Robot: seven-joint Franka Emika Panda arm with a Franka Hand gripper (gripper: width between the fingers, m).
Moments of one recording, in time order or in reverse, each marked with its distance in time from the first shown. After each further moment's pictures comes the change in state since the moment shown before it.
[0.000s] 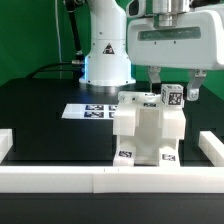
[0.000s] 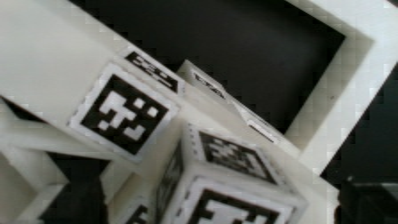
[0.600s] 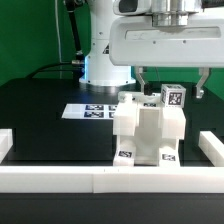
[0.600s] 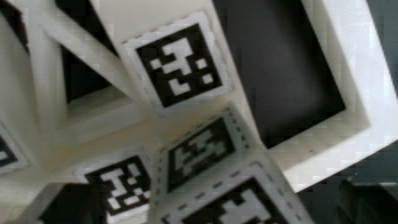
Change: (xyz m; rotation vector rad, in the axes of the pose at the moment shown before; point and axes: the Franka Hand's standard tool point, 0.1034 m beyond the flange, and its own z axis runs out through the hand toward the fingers) arm 0.003 0.001 0.000 -0.013 0.010 -0.563
